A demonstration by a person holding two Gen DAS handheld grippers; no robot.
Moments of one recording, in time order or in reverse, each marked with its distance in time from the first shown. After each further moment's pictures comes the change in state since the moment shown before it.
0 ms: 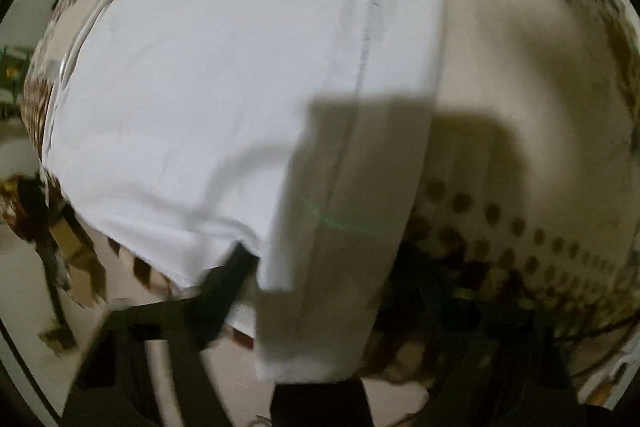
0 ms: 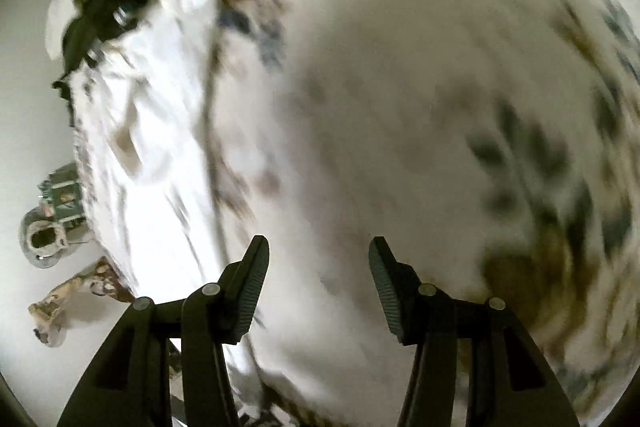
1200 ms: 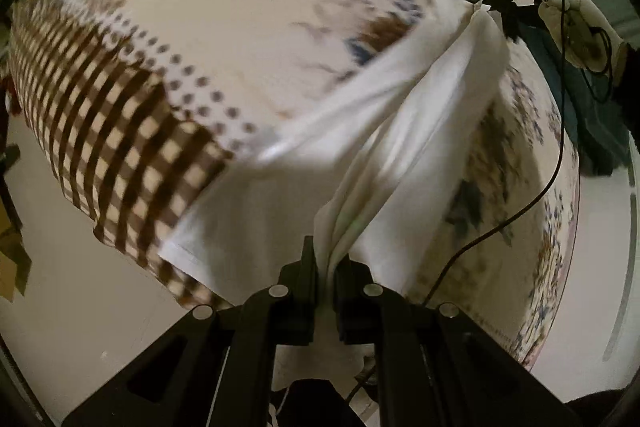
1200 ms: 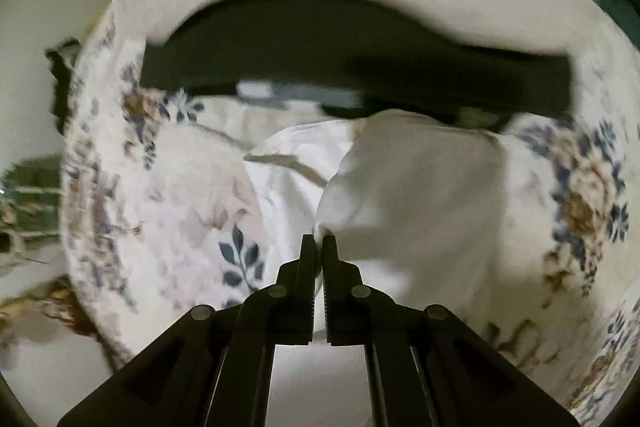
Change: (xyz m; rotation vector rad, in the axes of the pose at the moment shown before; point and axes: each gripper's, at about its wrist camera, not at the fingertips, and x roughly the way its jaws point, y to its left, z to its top) left arm -0.046 0.344 0.069 -0.342 -0.118 -0.472; right arm 0.104 0.427 0.139 -0.181 -0.150 -0.284
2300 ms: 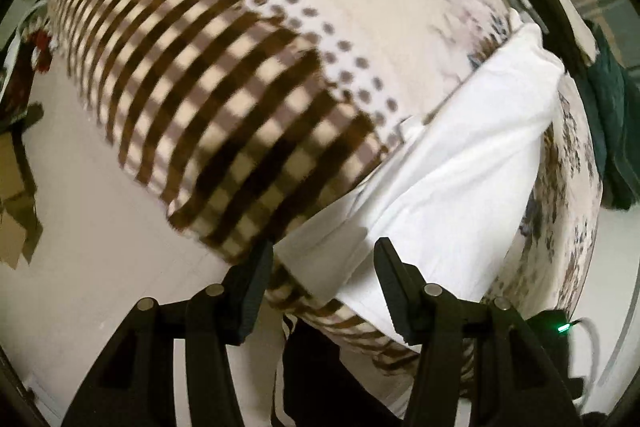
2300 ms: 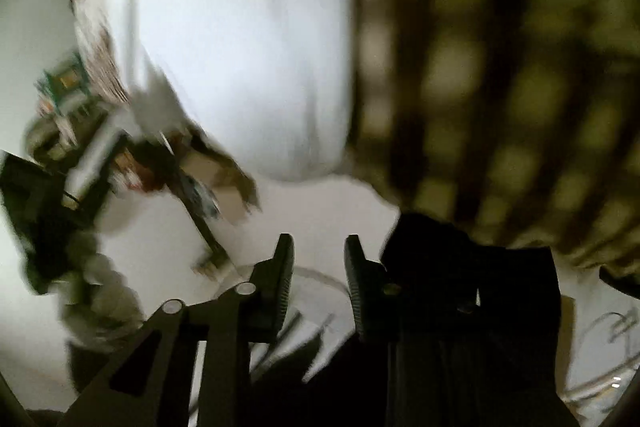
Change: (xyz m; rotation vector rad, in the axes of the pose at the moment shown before) left arm -0.009 0.105 -0.016 -0.078 0.004 0.063; right arm 0.098 -0.044 -0.541 0.202 0.556 0.441
